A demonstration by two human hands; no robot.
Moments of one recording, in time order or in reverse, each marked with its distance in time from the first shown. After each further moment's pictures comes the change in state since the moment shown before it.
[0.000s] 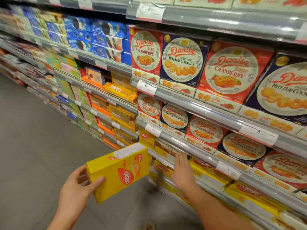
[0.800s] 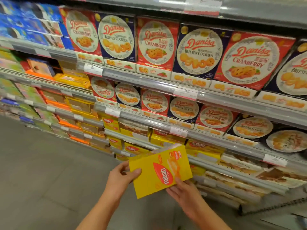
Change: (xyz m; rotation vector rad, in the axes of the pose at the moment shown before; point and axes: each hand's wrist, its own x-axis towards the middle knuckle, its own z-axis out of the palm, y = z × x) left_hand -0.160 0.039 0.157 -0.211 -0.665 -0.213; right_hand -0.267 0.089 0.009 2.252 -0.113 0.570
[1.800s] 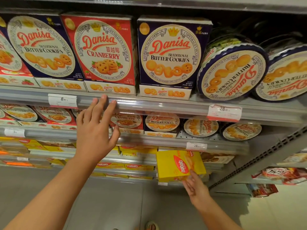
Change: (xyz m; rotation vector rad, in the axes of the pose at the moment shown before) left_hand 0.057 0.146 0.301 1.303 0.320 1.199; right_hand 0.005 -0.147 -0.335 0.382 0.554 -0.110
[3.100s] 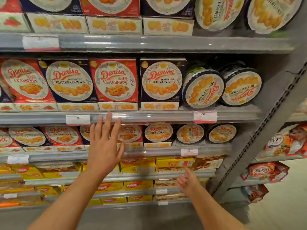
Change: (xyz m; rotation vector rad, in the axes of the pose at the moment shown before) left_hand -0.020 -0.005 -0.030 -0.003 0.031 0.132; right_hand -0.067 -0.007 0.058 -0.047 -0.044 -0.023
